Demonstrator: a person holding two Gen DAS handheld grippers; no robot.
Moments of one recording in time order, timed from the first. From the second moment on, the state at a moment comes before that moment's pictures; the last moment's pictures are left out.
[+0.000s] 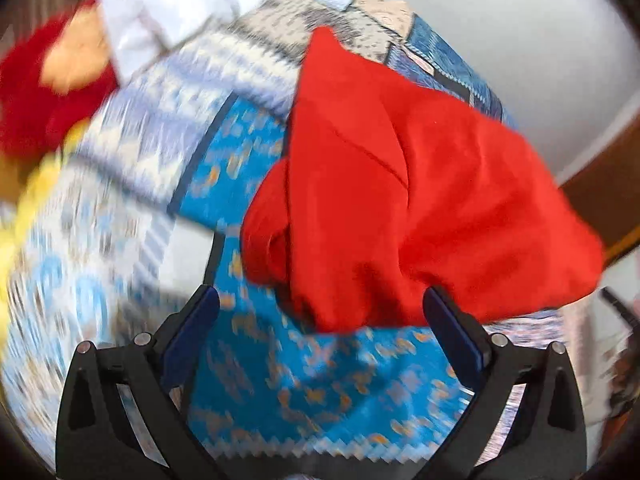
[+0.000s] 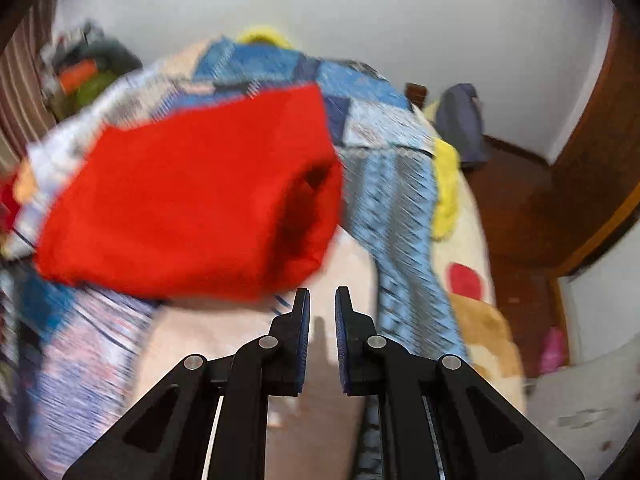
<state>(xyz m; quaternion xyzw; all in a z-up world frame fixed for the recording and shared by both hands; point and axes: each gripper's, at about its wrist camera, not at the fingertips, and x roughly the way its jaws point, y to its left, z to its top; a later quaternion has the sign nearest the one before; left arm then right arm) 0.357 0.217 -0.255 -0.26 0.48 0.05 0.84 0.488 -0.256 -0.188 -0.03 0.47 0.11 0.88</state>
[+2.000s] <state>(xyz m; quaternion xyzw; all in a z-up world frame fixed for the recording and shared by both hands) 0.483 -0.026 -0.131 -0.02 0.35 -0.04 0.94 0.487 -0.231 -0.139 0.00 0.49 0.22 0.84</state>
